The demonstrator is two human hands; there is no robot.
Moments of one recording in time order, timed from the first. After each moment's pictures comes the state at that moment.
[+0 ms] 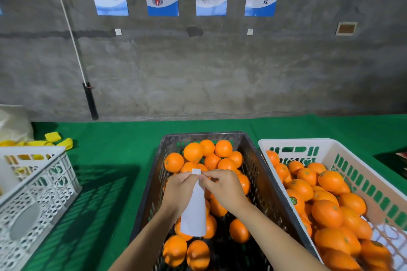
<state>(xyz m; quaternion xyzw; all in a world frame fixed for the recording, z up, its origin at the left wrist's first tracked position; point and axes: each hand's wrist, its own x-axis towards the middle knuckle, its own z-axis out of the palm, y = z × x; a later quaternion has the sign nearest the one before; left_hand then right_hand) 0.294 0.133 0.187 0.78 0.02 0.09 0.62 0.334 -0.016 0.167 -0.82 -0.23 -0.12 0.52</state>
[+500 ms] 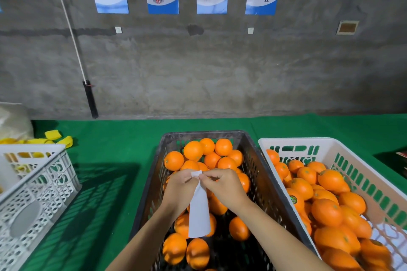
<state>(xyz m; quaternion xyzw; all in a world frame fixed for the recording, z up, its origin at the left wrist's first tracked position) 0.296 0.134 0.184 0.78 -0.01 0.08 0.62 0.329 -0.018 0.171 -0.81 -0.23 -0.08 0.54</state>
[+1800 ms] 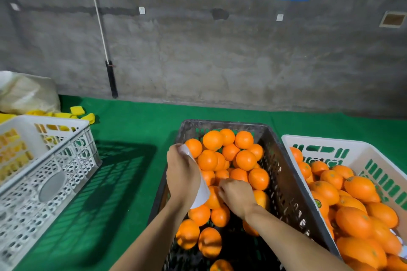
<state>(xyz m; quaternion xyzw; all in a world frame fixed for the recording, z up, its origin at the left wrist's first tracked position) 0.294 0.145 0.194 0.77 0.21 0.29 0.53 0.356 -0.008 0.108 -0.96 -0.25 -0.05 0.07</state>
